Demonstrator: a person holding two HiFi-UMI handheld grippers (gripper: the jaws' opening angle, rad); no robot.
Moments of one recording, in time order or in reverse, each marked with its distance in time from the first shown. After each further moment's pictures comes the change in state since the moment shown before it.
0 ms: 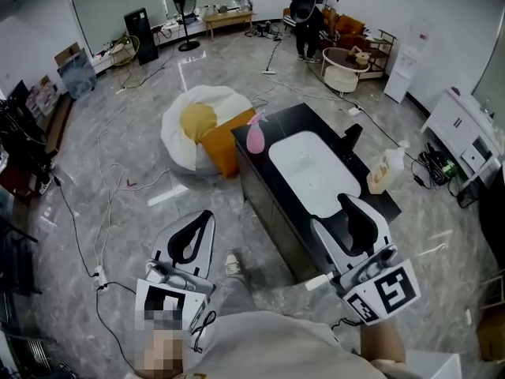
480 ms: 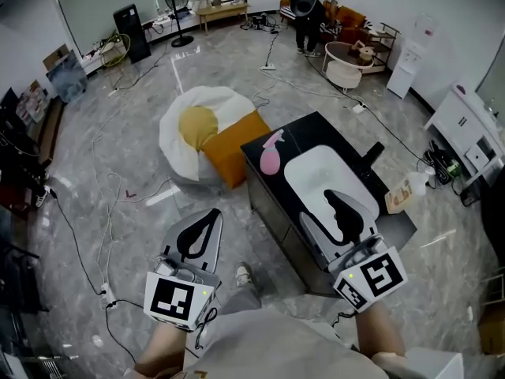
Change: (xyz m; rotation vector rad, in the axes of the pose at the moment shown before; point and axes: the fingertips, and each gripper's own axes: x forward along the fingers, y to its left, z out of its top) left arm 0.119 0.129 -0.046 -0.035 0.058 -0.074; right arm 0.190 -0.037 -0.041 0.062 0.097 -0.013
